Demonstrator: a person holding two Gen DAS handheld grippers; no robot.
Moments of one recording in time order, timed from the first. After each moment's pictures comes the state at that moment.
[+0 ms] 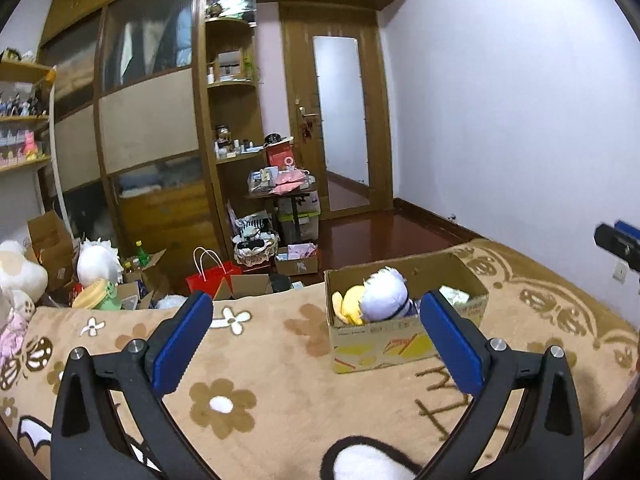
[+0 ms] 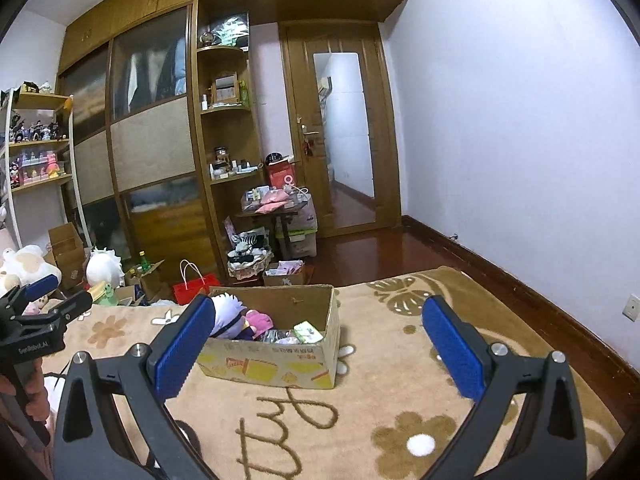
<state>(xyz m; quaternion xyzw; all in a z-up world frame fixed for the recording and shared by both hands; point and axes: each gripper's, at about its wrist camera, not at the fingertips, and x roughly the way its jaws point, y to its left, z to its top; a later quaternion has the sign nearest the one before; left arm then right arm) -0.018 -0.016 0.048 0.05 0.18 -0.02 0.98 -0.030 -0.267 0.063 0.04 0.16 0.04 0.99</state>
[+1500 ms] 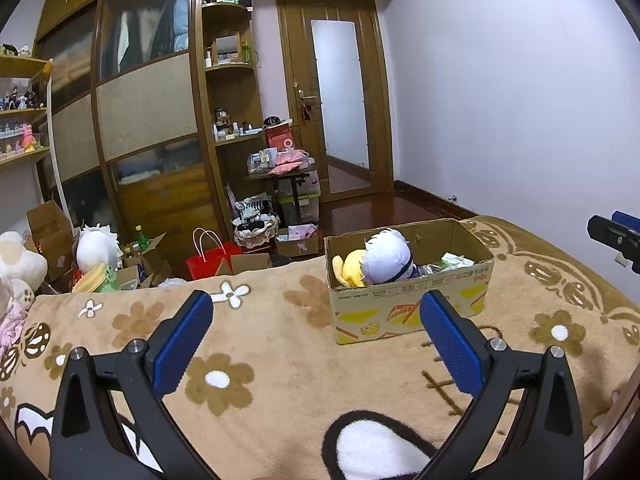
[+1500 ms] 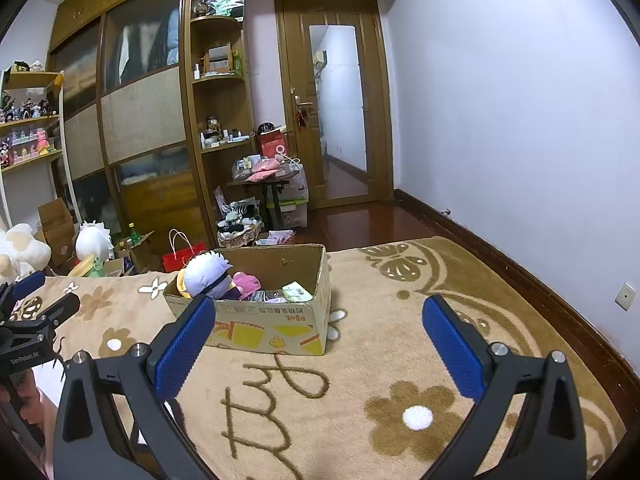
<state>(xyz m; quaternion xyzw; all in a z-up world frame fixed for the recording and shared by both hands) -0.021 -0.012 0.014 0.05 0.20 -0.01 0.98 -0.020 -0.264 0.033 0.03 0.21 0.02 0.98</state>
